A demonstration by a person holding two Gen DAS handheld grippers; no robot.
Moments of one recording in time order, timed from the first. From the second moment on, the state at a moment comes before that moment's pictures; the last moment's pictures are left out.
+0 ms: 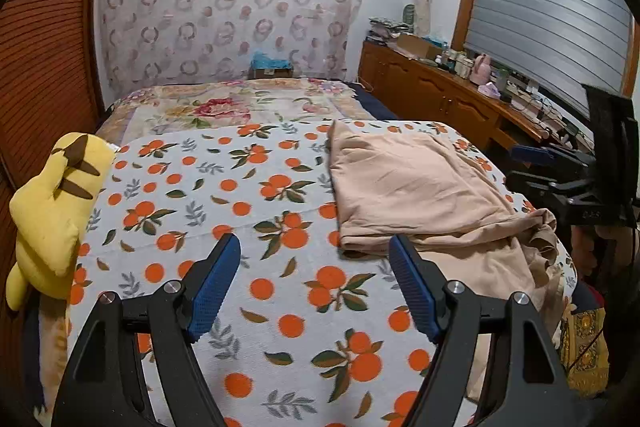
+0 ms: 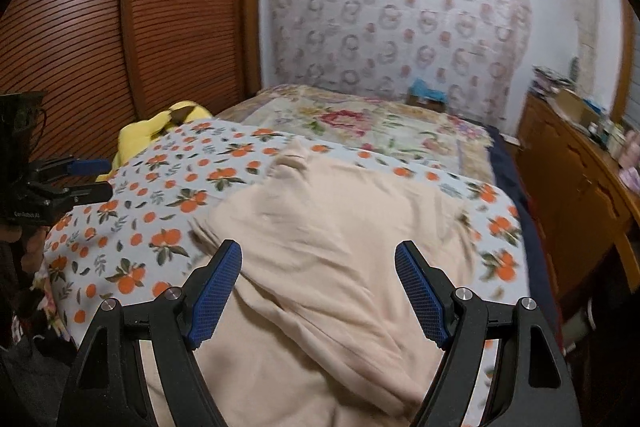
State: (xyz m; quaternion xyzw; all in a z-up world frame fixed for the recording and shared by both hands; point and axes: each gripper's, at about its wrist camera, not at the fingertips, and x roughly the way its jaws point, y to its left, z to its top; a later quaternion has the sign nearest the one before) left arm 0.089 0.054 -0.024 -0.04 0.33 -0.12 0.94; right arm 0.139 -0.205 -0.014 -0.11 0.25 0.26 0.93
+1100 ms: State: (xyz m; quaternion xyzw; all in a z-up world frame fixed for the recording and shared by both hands) left arm 0.090 0.048 -0.053 -0.05 0.35 -0.14 0.92; right arm 0.277 -0.223 0.018 -0.15 0.27 0.19 0.93
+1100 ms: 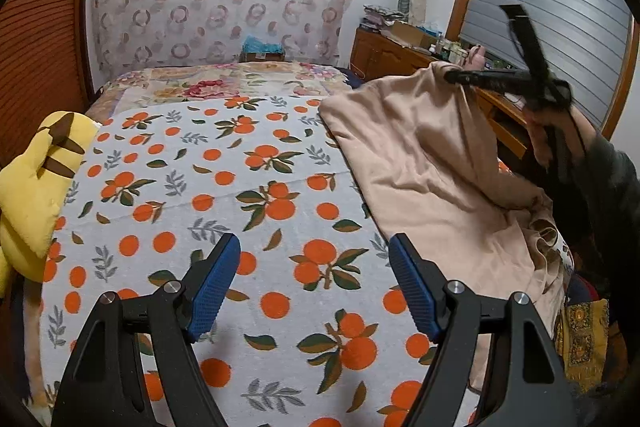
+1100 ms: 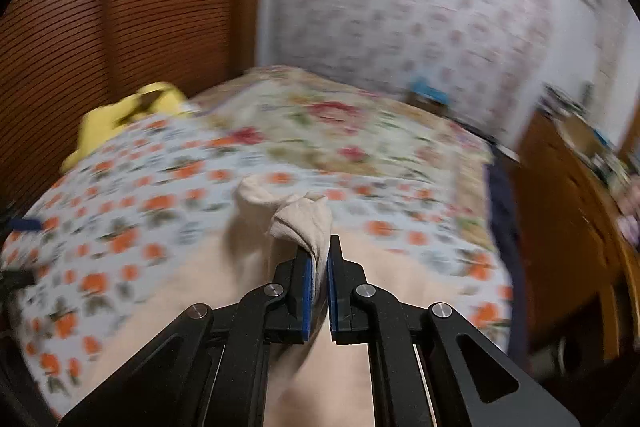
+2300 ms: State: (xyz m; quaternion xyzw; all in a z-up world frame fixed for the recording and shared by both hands) left arm 0.071 -0.038 -0.077 -0.01 0.39 -0.23 0.89; right arm 0.106 -0.288 -0.060 -0.08 0.37 0.19 0.90
